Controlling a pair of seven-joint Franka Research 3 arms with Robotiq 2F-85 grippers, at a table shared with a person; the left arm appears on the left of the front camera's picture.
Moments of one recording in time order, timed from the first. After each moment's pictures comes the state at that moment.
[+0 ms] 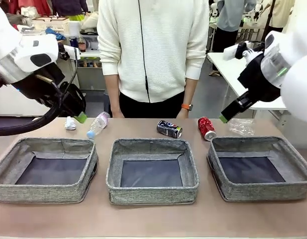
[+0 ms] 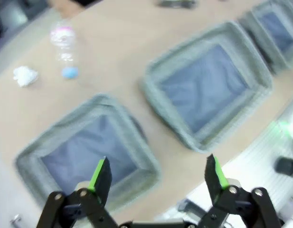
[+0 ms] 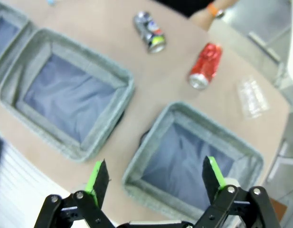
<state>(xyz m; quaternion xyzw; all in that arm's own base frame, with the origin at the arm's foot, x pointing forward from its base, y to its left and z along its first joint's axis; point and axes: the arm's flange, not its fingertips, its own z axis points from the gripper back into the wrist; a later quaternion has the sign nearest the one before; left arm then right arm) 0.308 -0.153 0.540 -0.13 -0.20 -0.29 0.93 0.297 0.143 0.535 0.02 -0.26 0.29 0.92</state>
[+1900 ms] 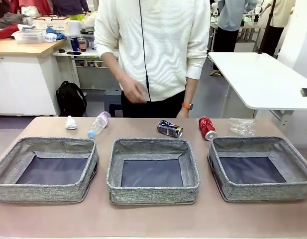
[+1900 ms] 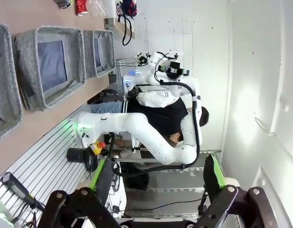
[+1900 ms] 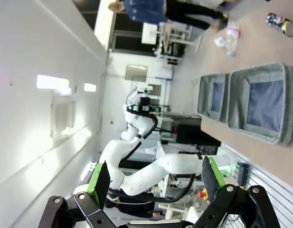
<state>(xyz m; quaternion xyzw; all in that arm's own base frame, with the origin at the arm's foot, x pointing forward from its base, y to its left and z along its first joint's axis) 0.284 0.091 0.522 -0.68 -0.04 -0.02 0.73 0.260 -0.073 0.551 0.68 -0.14 -0.03 0.72</state>
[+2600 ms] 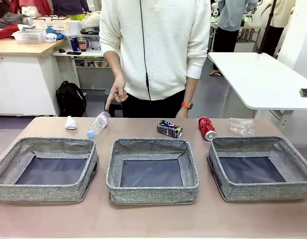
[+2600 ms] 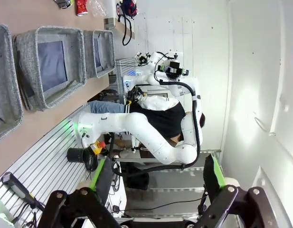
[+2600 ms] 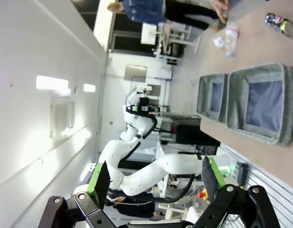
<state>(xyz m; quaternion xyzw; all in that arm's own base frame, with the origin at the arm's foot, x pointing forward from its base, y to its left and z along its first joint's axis) 0.286 0.092 0.522 -0.68 -0.03 -0.02 0.73 0.261 -0.072 0.550 0.67 -0.14 -0.03 0.73</state>
